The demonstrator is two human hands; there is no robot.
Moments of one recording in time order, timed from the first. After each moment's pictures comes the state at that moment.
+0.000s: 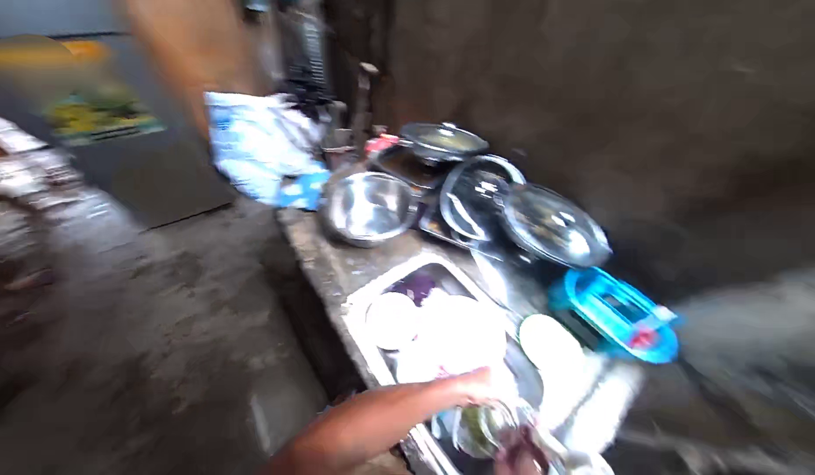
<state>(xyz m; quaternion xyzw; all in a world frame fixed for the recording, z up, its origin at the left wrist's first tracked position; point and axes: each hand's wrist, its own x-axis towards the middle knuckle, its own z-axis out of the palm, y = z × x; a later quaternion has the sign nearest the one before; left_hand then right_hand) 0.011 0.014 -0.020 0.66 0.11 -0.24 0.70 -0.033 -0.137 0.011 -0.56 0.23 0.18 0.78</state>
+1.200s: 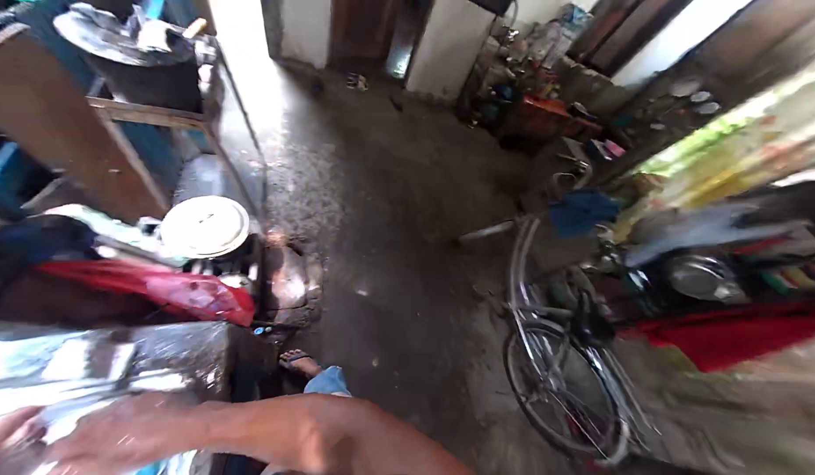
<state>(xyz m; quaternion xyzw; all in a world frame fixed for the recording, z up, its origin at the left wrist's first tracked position) 0.071 -0.028 -0.040 0.62 -0.38 -0.37 0.58 -0.097 -0.083 -0.017 -0.89 0.24 -0.13 0.36</state>
